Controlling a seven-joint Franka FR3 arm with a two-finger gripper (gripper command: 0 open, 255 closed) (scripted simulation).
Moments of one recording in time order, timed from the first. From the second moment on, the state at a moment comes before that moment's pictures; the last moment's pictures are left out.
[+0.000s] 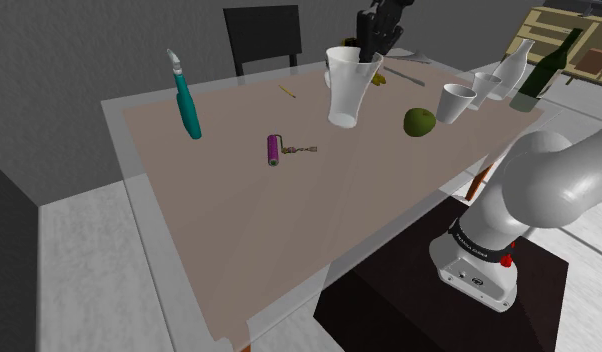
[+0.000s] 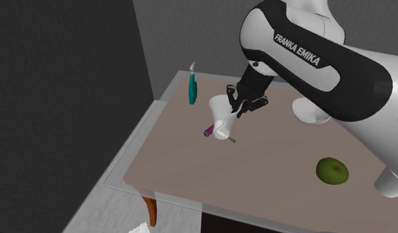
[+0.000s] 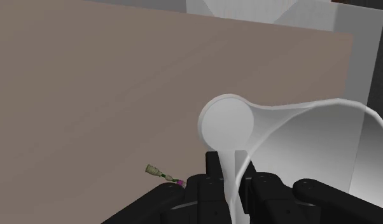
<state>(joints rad) 0.15 -0.61 0.05 -2.20 0.30 1.65 0.22</state>
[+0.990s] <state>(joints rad) 0.04 -0.81 -0.25 -2.28 0.10 1.45 -0.08</state>
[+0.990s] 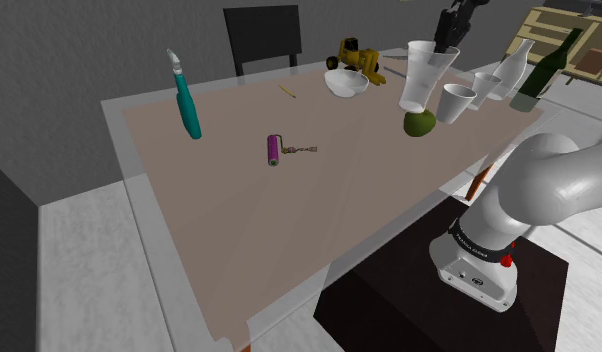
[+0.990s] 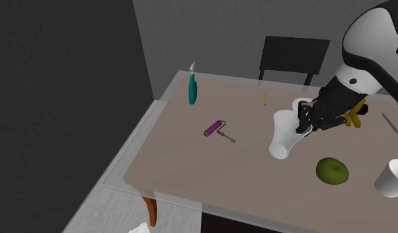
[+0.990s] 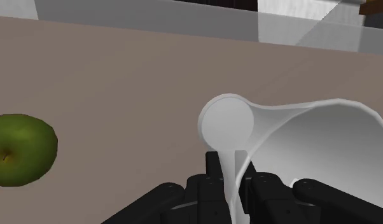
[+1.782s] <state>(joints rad) -0.02 -0.78 -0.52 -2.15 -0.10 1.33 -0.35</state>
